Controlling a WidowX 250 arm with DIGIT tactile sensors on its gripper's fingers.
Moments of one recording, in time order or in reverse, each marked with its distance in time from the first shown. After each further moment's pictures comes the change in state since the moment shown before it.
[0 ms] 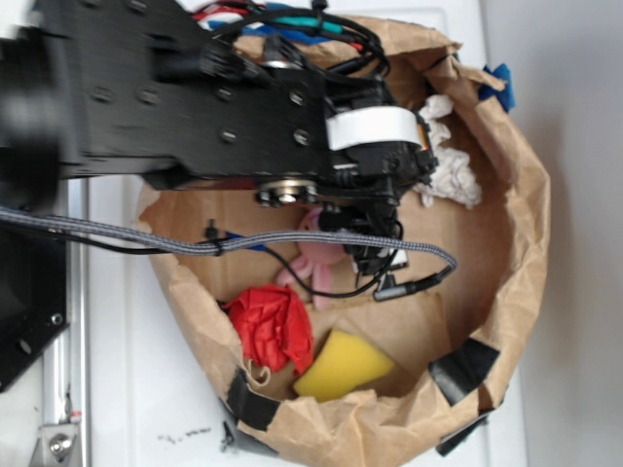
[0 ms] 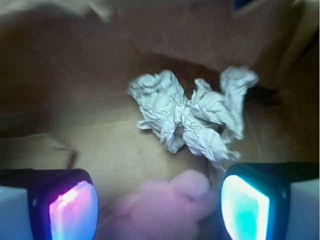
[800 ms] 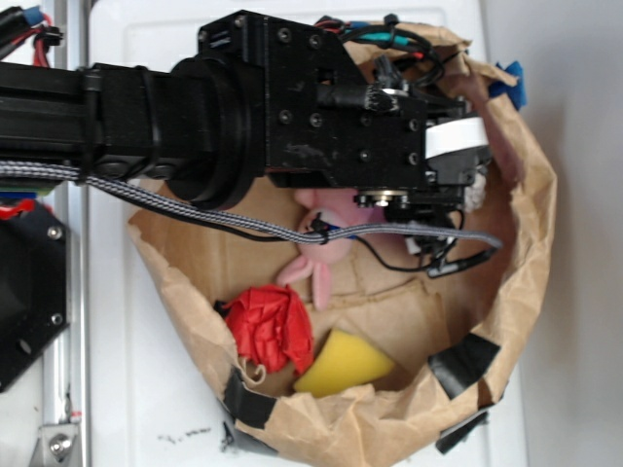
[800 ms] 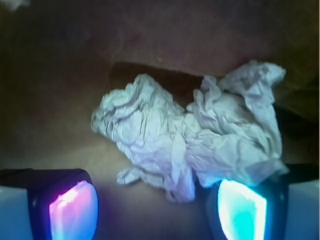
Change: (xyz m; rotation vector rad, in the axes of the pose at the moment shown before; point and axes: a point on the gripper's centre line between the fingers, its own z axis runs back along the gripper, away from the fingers) arm 0.032 0.002 -0.032 0.051 -0.021 0.052
